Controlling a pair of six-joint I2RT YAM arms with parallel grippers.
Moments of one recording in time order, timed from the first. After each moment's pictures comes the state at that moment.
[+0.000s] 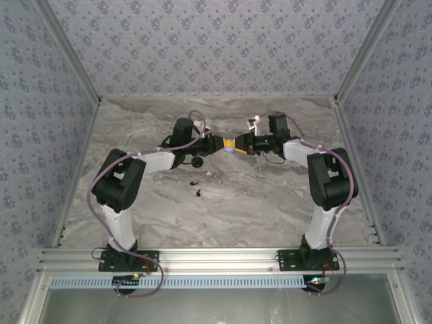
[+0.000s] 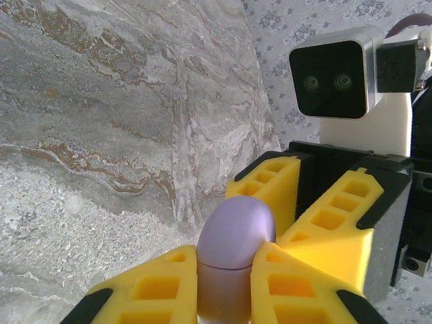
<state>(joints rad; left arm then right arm) -0.51 1.91 1.10 0.38 0.70 -0.87 0.25 1.86 1.12 0.04 -1.01 0.56</state>
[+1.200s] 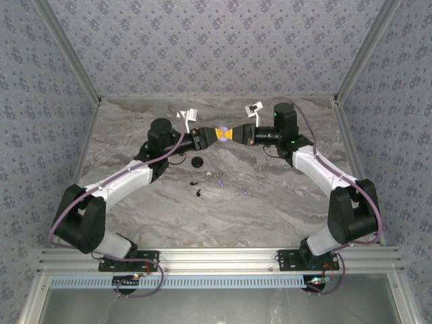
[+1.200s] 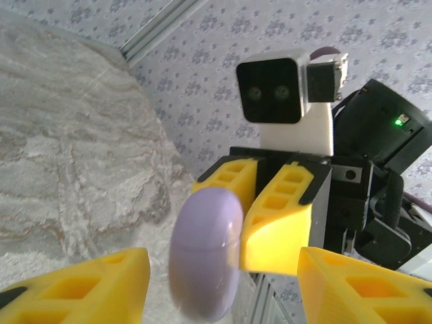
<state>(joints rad) -0.53 1.45 0.93 0.47 0.66 -0.90 0.34 1.51 1.08 0.11 -1.01 0.64</state>
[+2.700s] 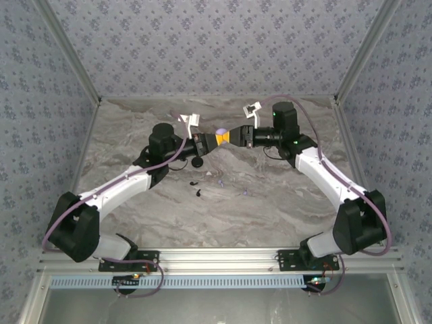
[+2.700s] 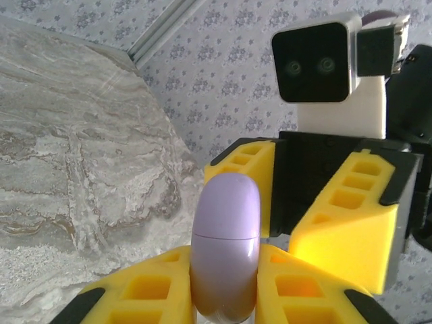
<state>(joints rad) -0.59 1.38 0.90 0.38 0.58 -0.80 0.38 1.42 1.13 -0.12 -0.91 0.51</state>
